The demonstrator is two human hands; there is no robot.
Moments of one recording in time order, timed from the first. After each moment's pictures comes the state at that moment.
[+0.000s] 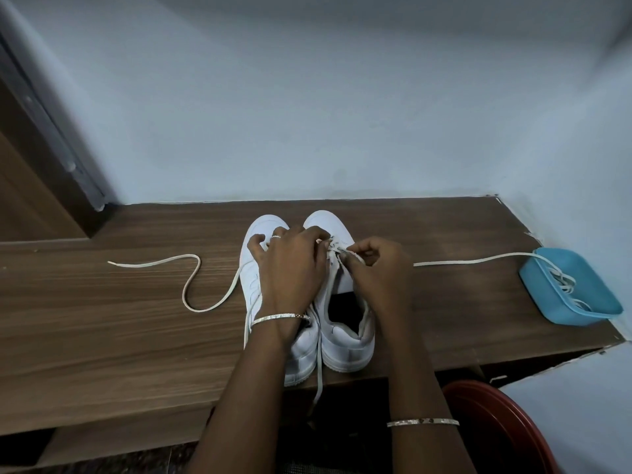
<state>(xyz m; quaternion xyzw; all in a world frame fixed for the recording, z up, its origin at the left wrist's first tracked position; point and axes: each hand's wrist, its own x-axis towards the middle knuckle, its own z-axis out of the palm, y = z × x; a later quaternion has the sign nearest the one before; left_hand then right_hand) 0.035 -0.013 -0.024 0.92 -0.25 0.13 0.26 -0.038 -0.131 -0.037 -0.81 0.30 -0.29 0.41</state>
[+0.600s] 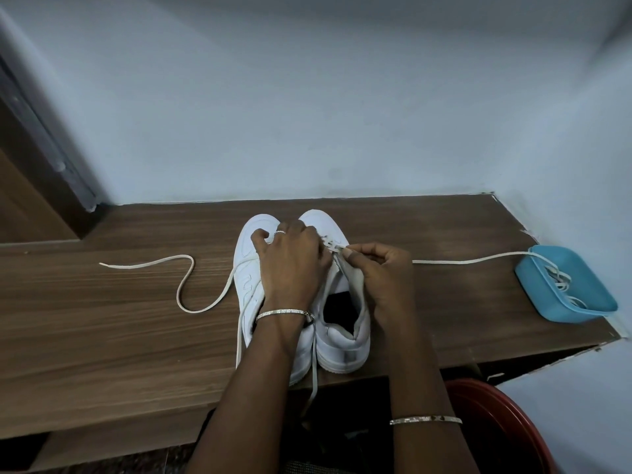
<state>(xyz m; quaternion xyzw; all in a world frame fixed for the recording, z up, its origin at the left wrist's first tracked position) 0.038 -0.029 -0.027 0.94 -0.25 0.15 0.17 -0.042 -0.136 -0.043 -0.65 0.33 -0.27 0.63</state>
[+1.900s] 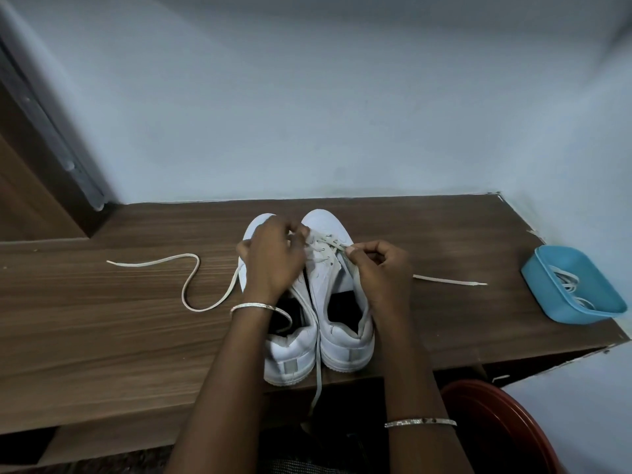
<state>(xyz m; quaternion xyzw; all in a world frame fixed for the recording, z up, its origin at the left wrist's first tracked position) 0.066 0.000 -0.030 0.87 -0.21 0.03 0.45 -0.034 -0.130 -0.049 -0.69 0.35 -0.32 0.55</state>
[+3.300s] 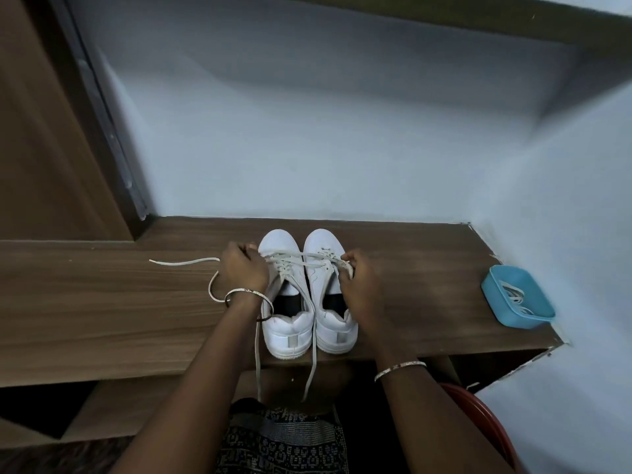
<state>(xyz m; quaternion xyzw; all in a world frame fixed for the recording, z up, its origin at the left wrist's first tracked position) 0.051 0.059 -0.016 0.82 0.02 0.06 0.57 -0.056 -0.109 -0.035 -0.87 0.28 -0.25 0.33</state>
